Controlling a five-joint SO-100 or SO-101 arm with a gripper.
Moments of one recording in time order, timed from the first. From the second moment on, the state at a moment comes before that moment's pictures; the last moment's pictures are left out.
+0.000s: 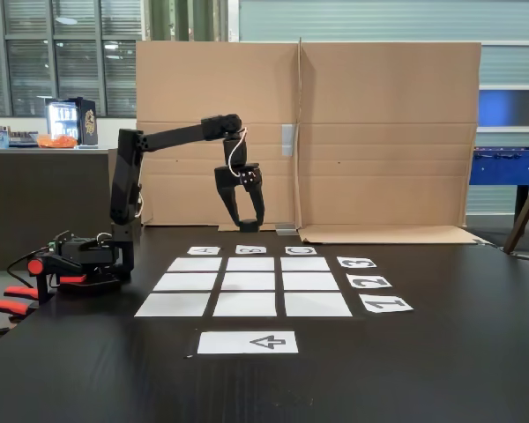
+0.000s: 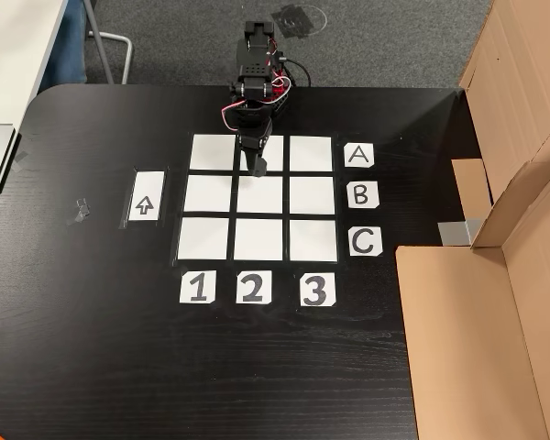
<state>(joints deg) -6.5 81.4 70.9 95.8 11.4</state>
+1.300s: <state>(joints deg) -17.4 43.7 28.0 93.3 15.8</state>
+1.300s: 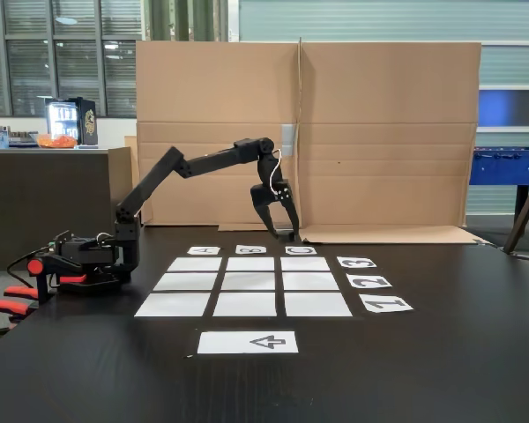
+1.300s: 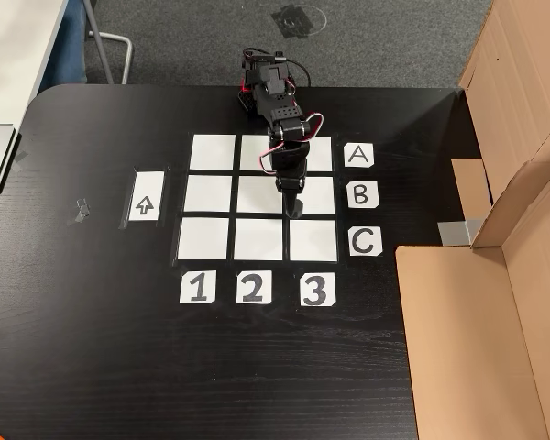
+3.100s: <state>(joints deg) -20.9 33.0 16.2 86.3 15.8</state>
